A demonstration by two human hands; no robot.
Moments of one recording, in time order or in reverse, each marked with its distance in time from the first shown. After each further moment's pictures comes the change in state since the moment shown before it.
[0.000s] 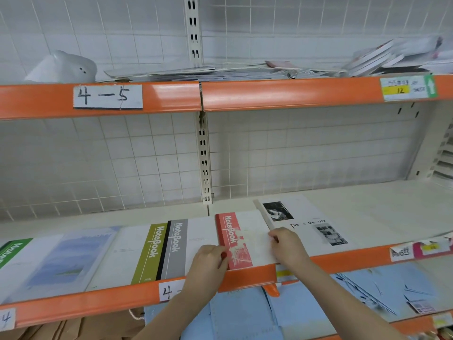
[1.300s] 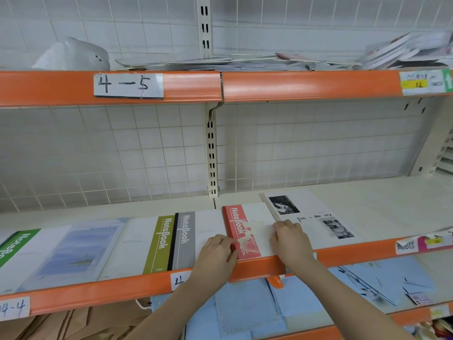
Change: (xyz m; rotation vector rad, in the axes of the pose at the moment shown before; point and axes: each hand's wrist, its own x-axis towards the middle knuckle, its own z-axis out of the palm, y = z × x) left_hand -0.004 -0.007 -0.010 0.066 -0.065 0.079; right_hand -0.016 -0.023 0.007 -0.326 0.174 -0.023
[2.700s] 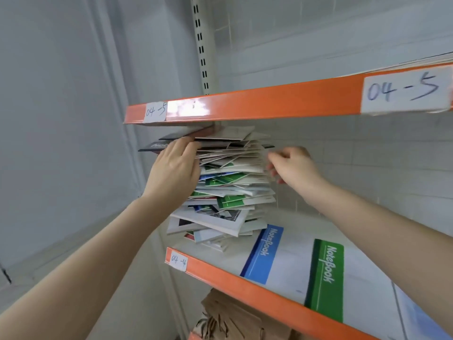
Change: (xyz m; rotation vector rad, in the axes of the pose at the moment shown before) left_hand -0.252 -0.465 -0.503 0.788 0.680 -0.339; right_hand -0.019 -0.724 -0.080 1.149 -0.298 -0.474
